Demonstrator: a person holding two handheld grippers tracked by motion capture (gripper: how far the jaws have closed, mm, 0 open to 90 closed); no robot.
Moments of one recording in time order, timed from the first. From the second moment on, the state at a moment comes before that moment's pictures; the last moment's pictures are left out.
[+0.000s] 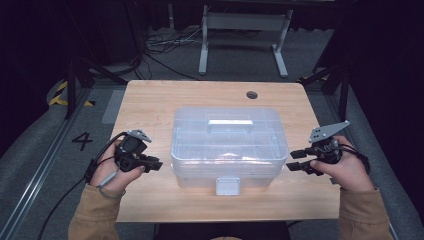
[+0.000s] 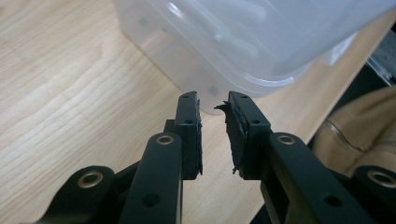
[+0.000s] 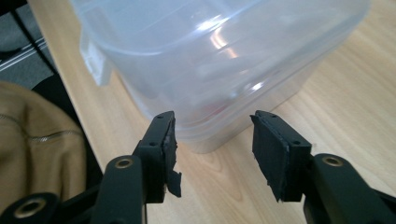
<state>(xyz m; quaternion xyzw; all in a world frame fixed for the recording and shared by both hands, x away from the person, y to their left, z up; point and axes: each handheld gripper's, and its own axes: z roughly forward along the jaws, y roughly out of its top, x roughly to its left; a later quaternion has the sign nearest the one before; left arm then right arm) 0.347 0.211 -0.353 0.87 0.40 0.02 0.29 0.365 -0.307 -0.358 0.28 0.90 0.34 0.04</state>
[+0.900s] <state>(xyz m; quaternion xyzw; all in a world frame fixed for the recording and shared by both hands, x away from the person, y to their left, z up) 0.371 0.250 -0.380 0.80 0.49 0.10 0.34 0.390 -0.360 -0.383 0.42 0.80 0.42 0.11</state>
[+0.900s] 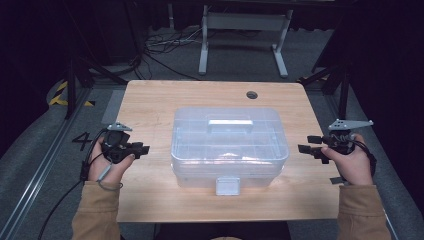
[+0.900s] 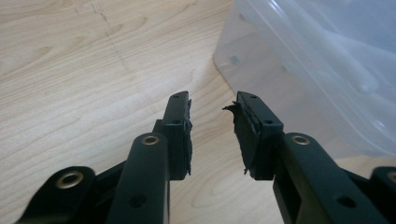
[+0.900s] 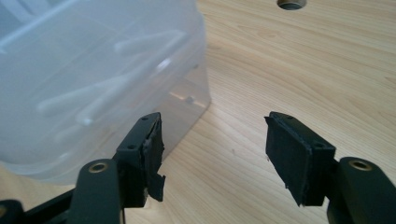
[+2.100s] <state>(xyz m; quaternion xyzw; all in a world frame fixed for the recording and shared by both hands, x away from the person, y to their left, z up) 0.396 0.244 -0.440 0.81 0.47 0.12 0.33 0.420 -0.369 -0.455 0.44 0.80 0.40 0.11</state>
